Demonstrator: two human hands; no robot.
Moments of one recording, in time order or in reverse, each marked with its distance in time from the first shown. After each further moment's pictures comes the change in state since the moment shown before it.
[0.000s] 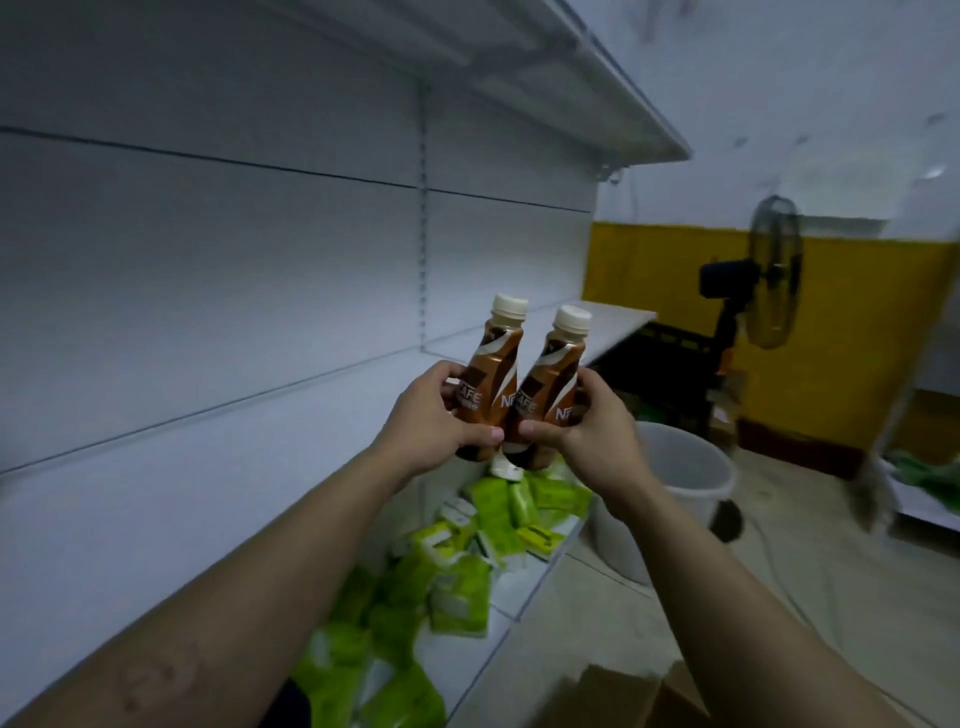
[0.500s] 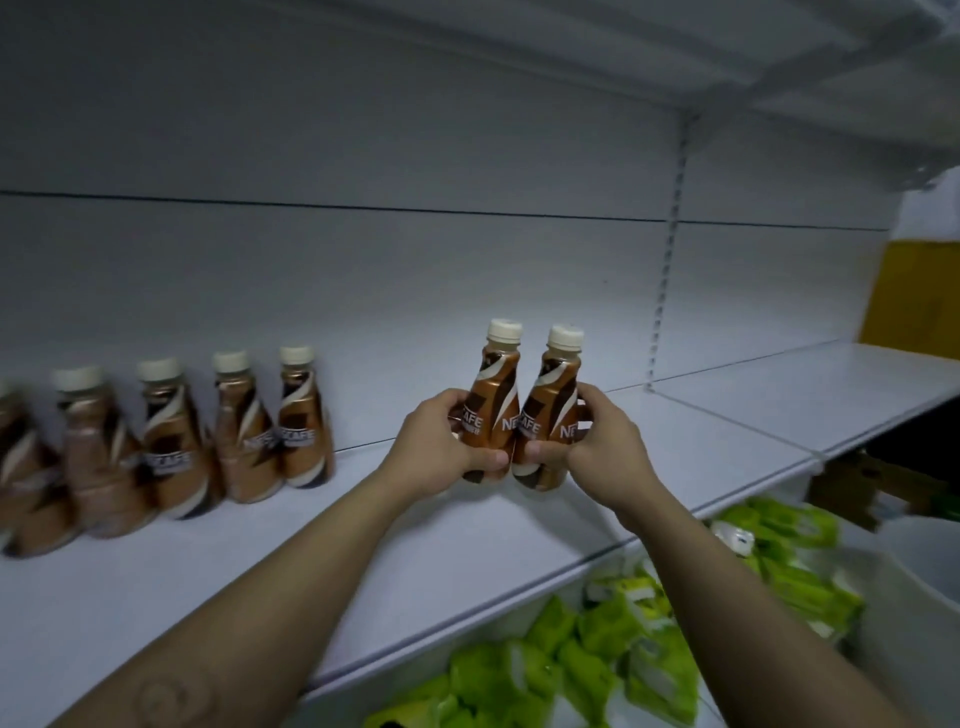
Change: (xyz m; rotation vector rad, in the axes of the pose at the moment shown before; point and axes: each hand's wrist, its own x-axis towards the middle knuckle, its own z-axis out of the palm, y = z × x) left_hand -0.068 -0.043 -0.190 0.252 0.360 -0.185; right_hand 0.016 -0.071 0.196 0.177 -0.433 -0.104
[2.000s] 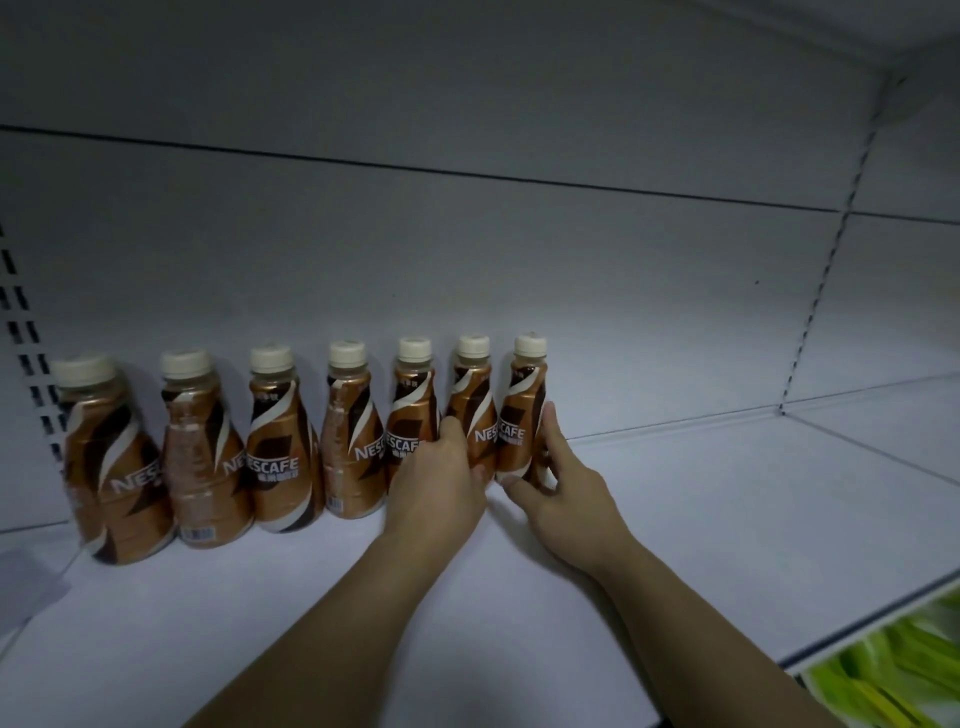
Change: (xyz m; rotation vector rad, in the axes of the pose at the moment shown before) left_hand 0.000 -0.093 -0.071 0.559 0.371 -0.008; right_hand 0.021 0.002 0.169 -0.134 -0.275 -0.084
